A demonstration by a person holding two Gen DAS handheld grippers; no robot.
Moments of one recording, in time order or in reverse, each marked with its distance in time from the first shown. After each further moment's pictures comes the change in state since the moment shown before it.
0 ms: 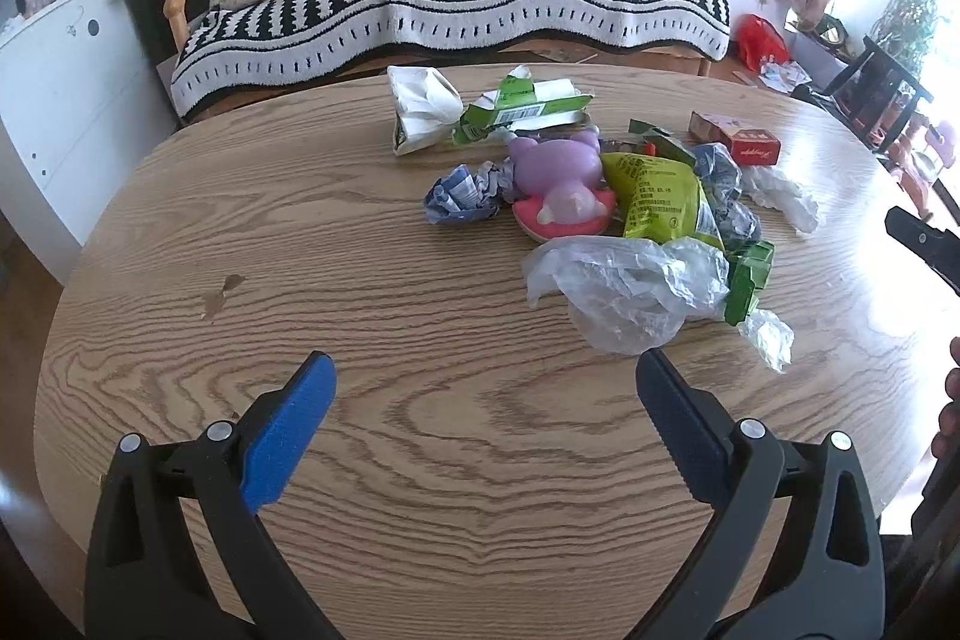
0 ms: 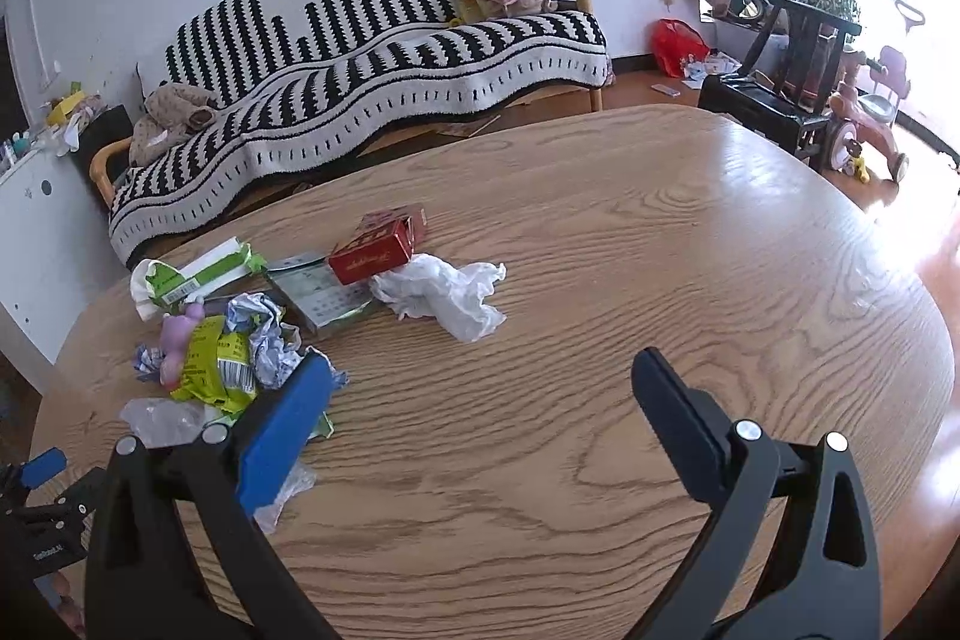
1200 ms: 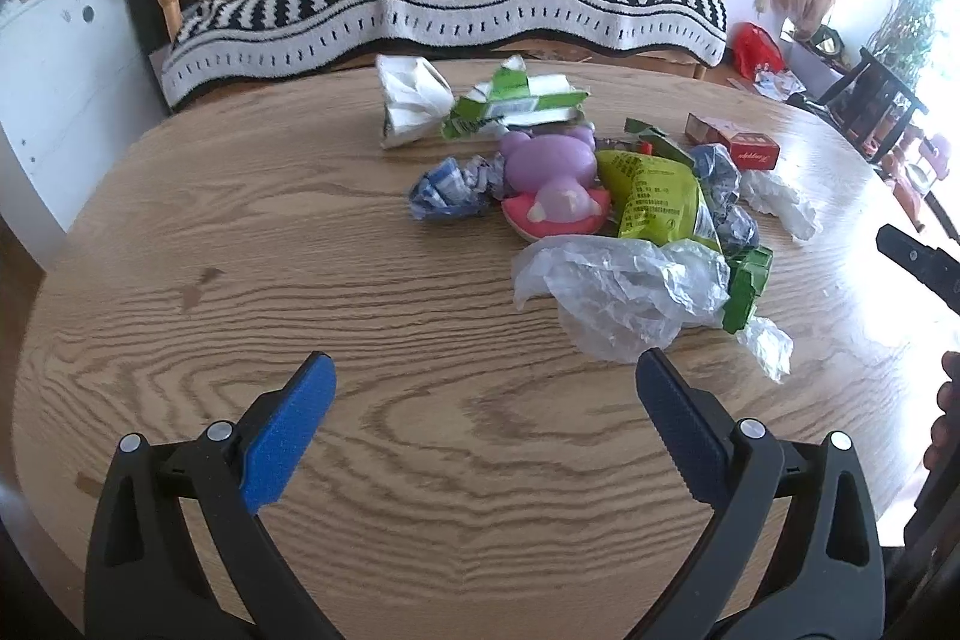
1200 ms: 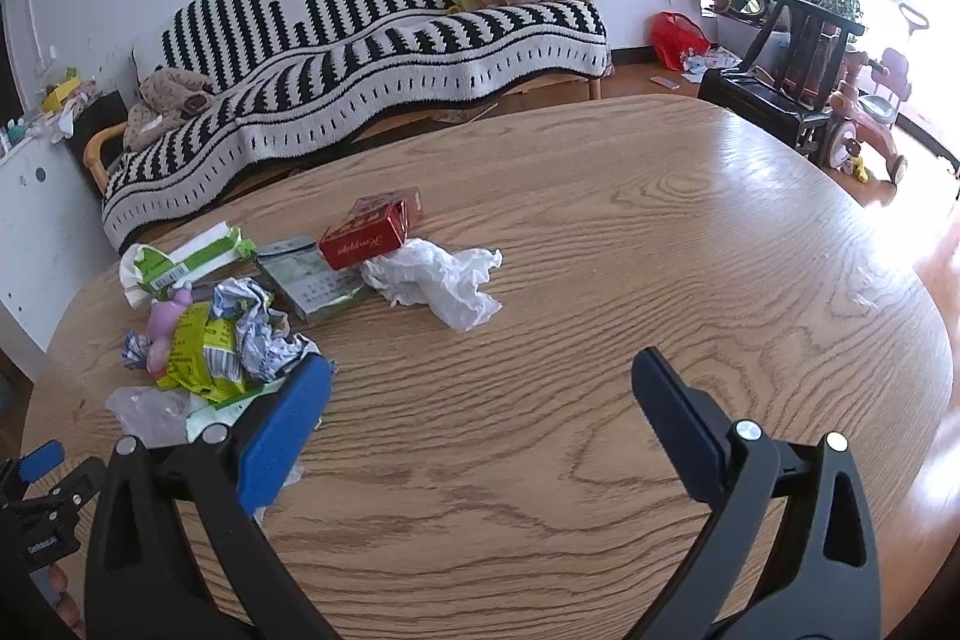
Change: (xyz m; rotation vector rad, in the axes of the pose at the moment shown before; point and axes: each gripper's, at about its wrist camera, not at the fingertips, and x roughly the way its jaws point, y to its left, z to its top) left arm 0.012 -0.003 -0.002 -0.055 0.018 -0.080; right arm 0.009 0.001 0.001 -0.070 0.002 -0.043
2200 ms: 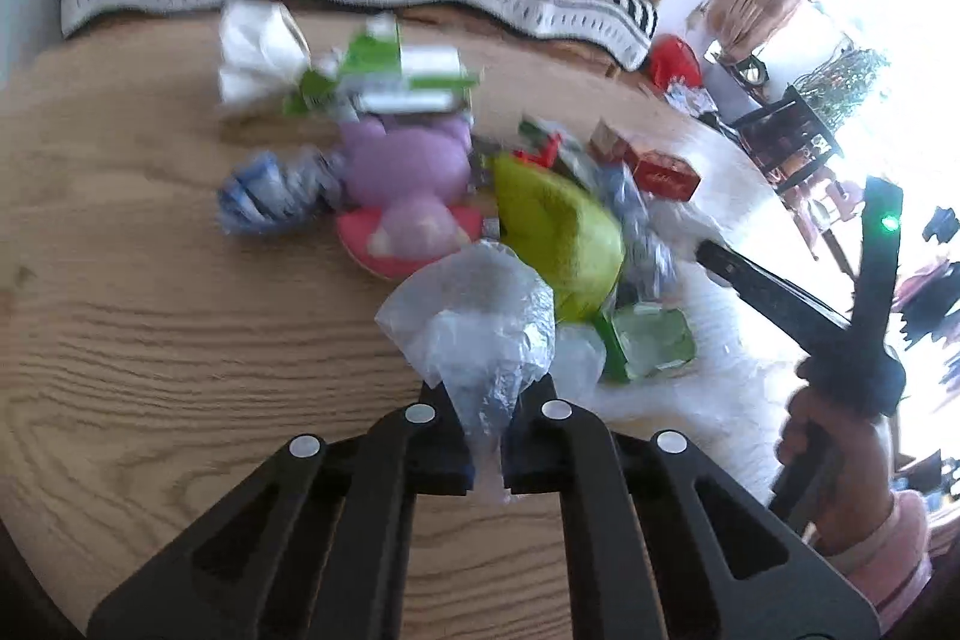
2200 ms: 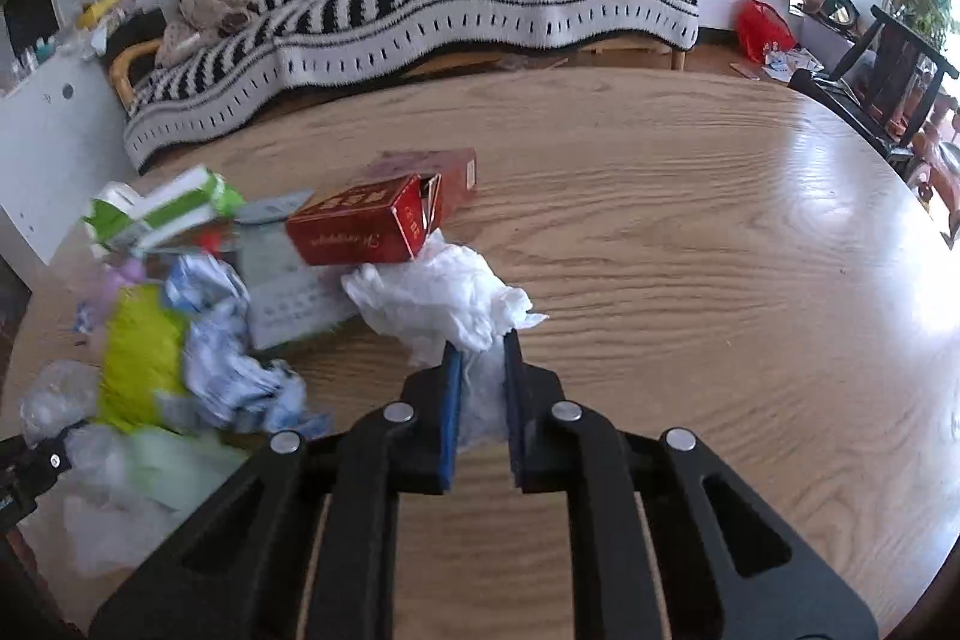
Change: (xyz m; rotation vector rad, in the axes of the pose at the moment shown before) left arm 0.048 -0.029 0.033 -0.072 0.095 -0.262; right arm 0.089 0.029 0.037 -0.122 0.102 0.133
